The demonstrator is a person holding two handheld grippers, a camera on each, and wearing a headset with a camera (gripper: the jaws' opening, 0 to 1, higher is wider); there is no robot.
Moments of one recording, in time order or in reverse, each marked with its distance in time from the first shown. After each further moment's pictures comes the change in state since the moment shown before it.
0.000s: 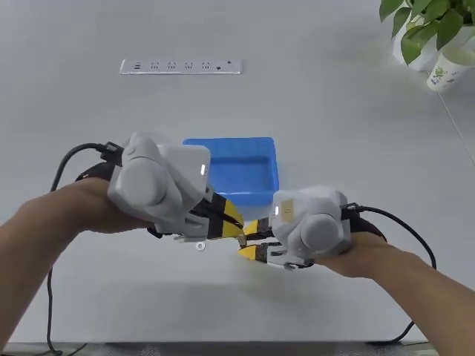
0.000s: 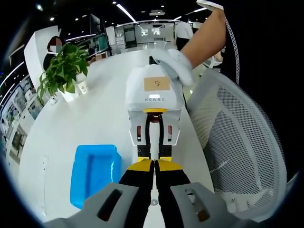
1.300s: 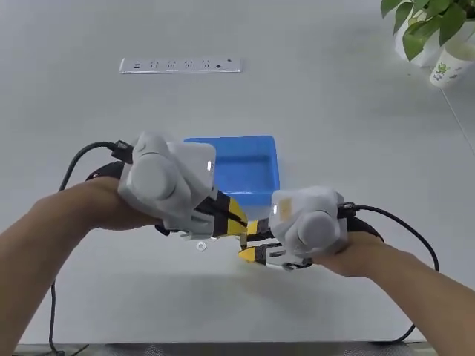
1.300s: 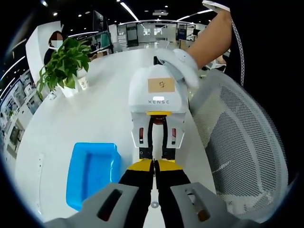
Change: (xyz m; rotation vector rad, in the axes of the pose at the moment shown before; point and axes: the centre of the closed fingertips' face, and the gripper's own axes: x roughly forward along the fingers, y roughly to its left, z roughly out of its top) left arm 0.009 0.007 -0.004 -0.037 -0.001 -0.013; right arm 0.007 -0.001 -0.004 0.055 -0.009 0.014
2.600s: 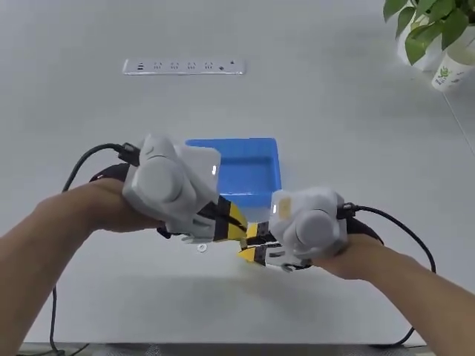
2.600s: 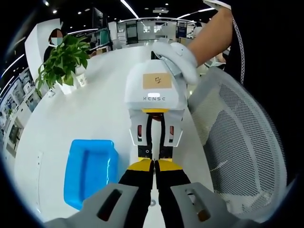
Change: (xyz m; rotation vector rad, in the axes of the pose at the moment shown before) left arm 0.001 -0.005 -0.004 -0.008 0.029 -0.011; right arm 0.001 0.003 0.000 0.016 0.017 0.008
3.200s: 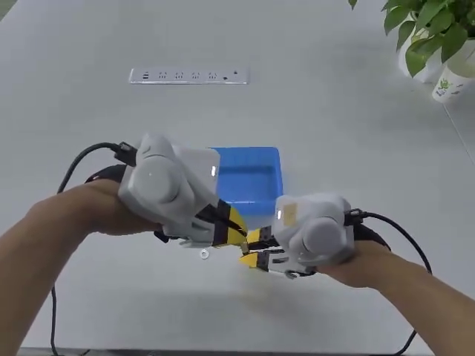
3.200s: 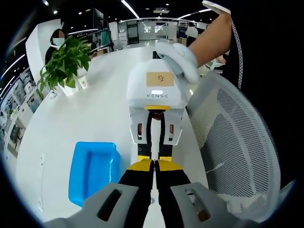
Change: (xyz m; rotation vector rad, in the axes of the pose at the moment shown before) left arm -0.017 -0.003 0.012 -0.002 0.000 0.011; right arm -0.015 0.002 0.016 -0.040 -0.016 -0.012
